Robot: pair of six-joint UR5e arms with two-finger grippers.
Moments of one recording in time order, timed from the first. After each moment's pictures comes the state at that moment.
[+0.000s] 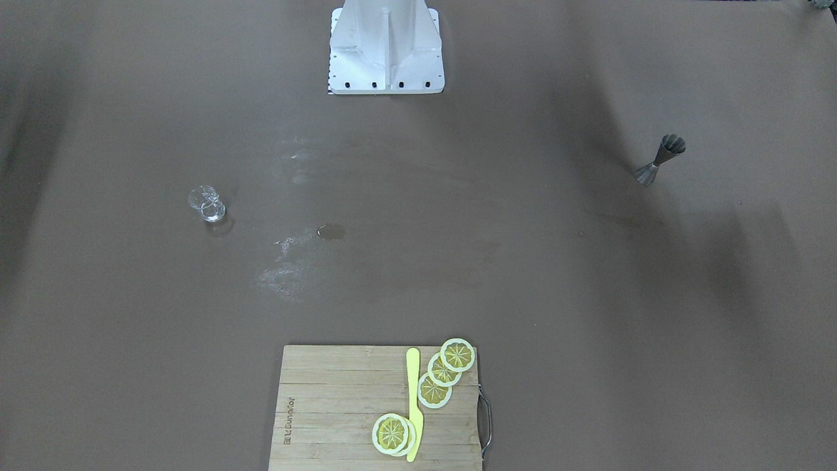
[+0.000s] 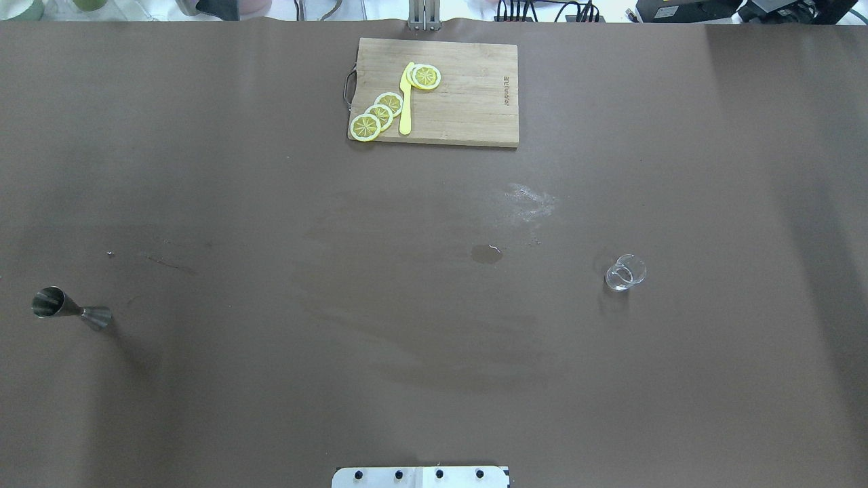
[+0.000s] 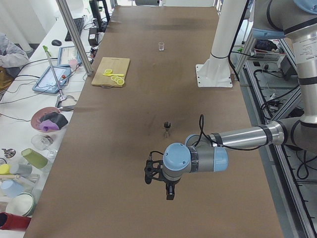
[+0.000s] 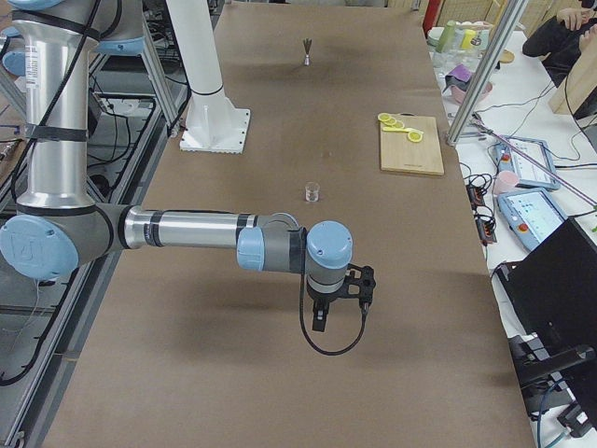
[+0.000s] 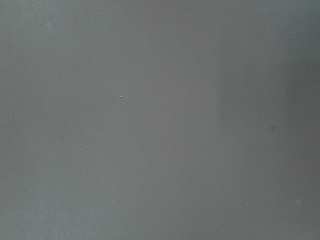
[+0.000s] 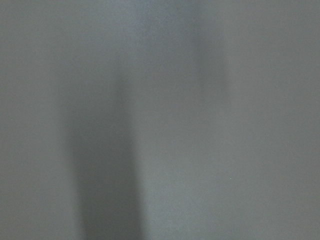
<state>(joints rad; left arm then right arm) -1.68 -1.25 -1.71 -1.74 -2.39 0.10 1.60 -1.66 1.68 -1.60 2.37 0.07</state>
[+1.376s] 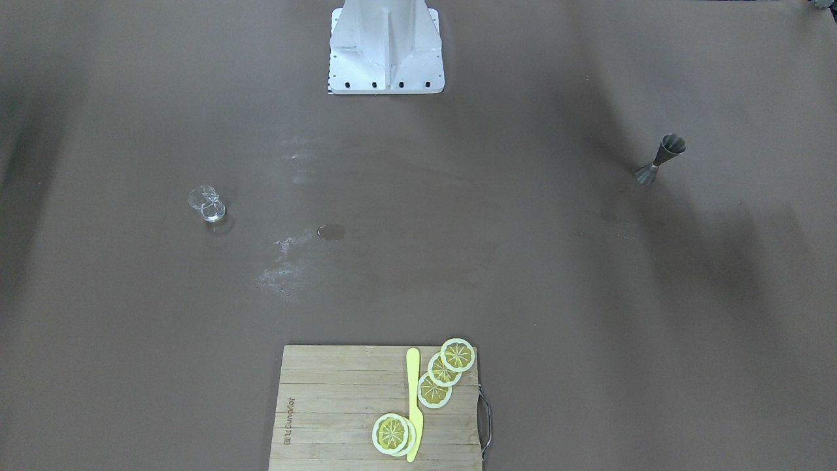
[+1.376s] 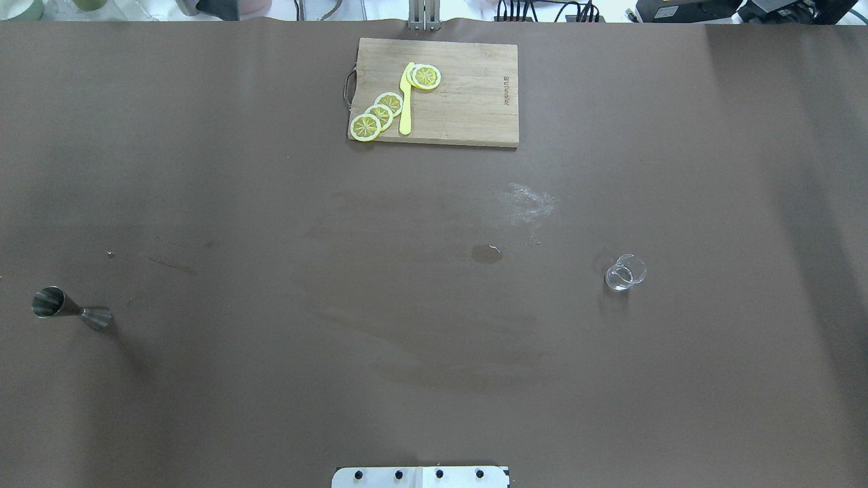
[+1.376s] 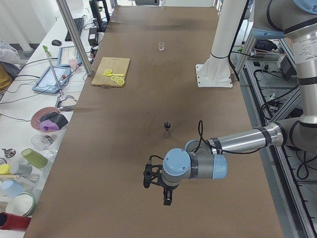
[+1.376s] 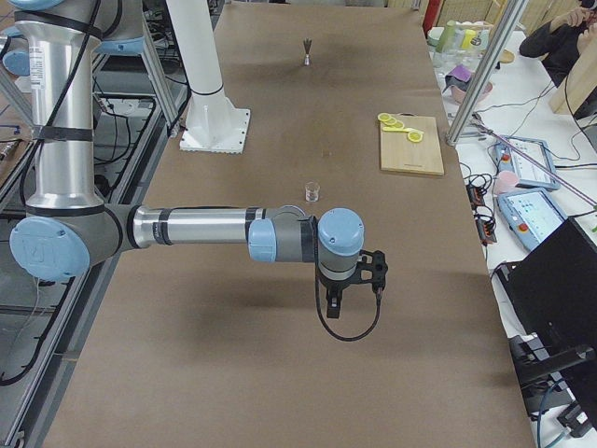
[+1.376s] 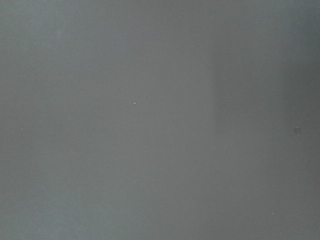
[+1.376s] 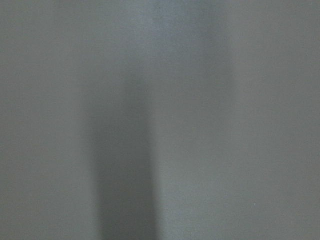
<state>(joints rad) -1.68 -1.26 -1.65 -1.83 -2.36 0.10 1.59 -1.61 1.68 -1.58 2.42 0.07</state>
